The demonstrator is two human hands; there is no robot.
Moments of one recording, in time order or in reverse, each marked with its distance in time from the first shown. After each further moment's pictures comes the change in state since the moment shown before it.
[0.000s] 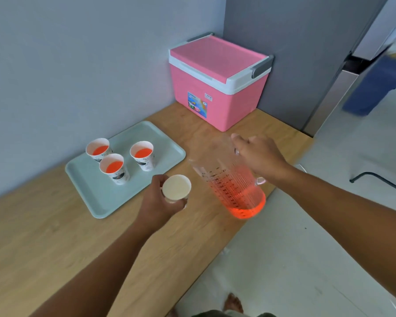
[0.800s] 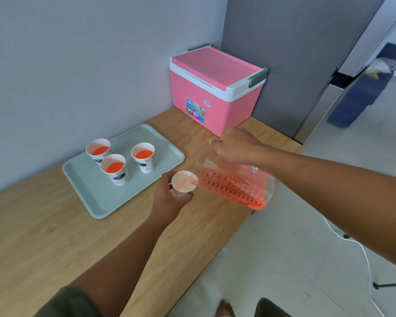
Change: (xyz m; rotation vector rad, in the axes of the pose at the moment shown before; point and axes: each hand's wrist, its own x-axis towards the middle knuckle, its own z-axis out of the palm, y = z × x) left_hand 0.009 0.000 0.022 -0.206 0.032 -0.046; right_hand 0.020 -0.049 0.020 -0.458 -0.192 -0.087
